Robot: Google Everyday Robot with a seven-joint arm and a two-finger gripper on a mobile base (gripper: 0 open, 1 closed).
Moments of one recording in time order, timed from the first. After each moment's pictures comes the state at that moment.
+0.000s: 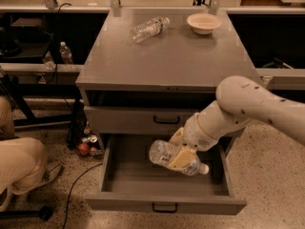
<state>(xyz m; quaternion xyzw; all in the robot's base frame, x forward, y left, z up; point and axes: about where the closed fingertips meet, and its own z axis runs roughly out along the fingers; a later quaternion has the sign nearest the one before) 0.466 -0.063 0.691 -0.64 0.71 0.22 0.19</state>
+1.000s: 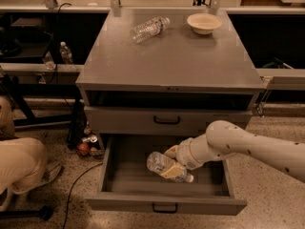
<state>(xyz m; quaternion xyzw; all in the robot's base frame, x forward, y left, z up) 0.510 -0.054 0.552 -0.60 0.72 0.21 0.28</state>
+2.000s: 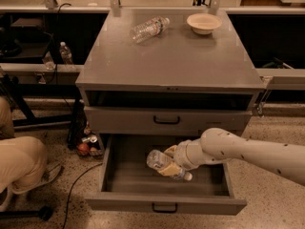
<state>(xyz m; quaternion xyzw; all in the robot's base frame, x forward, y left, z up) 0.534 -0.052 0.525 -0.57 0.75 0.17 0.30</state>
